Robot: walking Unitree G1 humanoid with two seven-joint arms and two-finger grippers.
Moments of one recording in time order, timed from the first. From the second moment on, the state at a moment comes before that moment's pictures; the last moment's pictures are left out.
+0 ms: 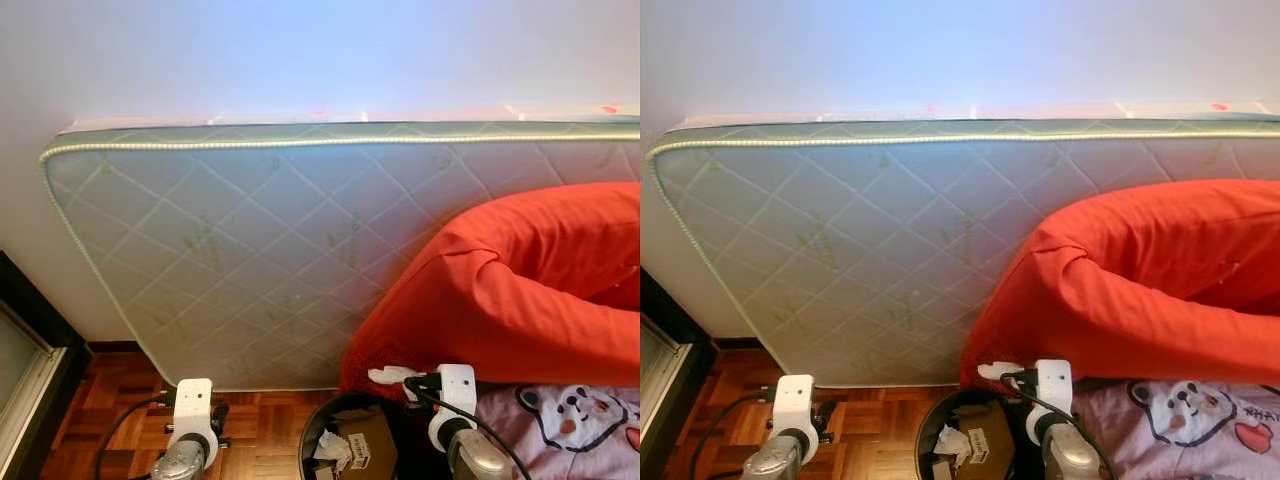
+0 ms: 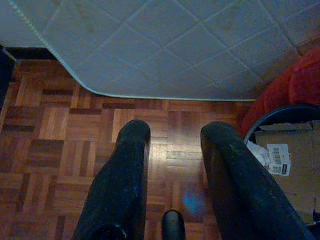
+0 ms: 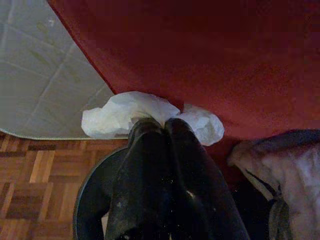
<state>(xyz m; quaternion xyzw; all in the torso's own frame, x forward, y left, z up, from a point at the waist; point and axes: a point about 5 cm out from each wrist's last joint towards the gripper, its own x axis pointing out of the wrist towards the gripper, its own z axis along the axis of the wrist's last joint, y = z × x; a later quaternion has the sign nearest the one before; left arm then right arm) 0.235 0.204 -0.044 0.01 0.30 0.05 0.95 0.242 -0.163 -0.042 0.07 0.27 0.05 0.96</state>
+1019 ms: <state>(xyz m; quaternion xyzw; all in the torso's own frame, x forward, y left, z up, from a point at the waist) 0.235 0.203 -0.044 0.01 0.30 0.06 0.95 0.242 -0.151 -0.044 0.05 0.29 0.08 0.95</state>
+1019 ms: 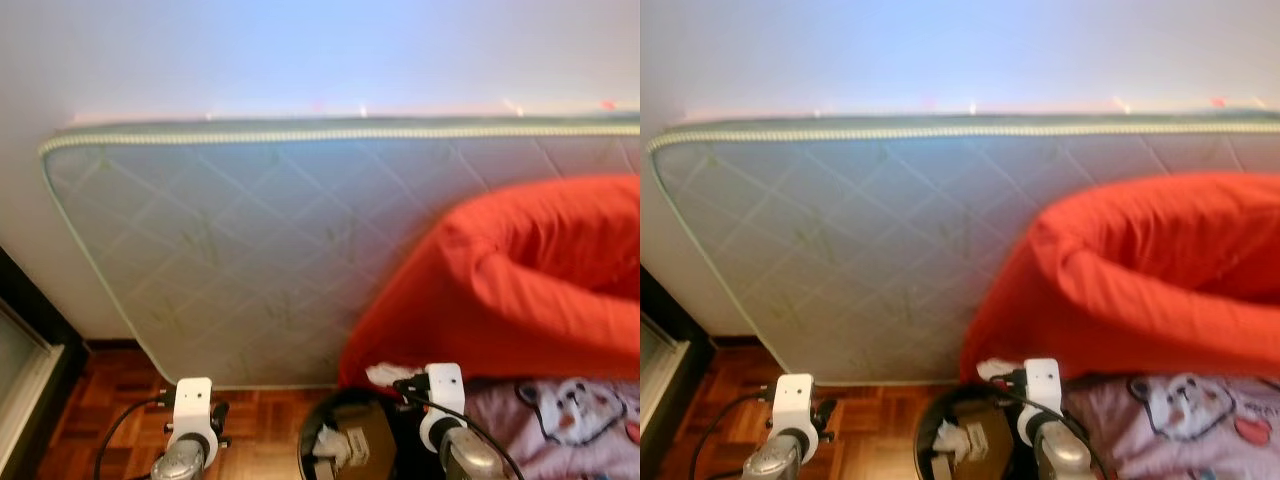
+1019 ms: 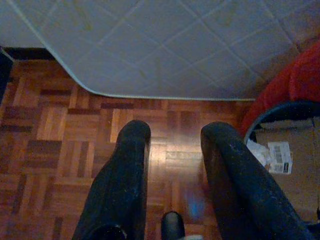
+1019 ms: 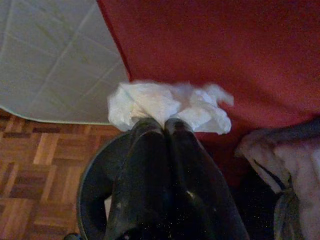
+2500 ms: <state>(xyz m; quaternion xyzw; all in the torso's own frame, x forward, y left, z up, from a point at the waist) 0.213 0.211 -0.055 0.02 0.31 0.06 0.95 0.250 -0.112 -0.040 0.02 0.31 0.18 0.93</state>
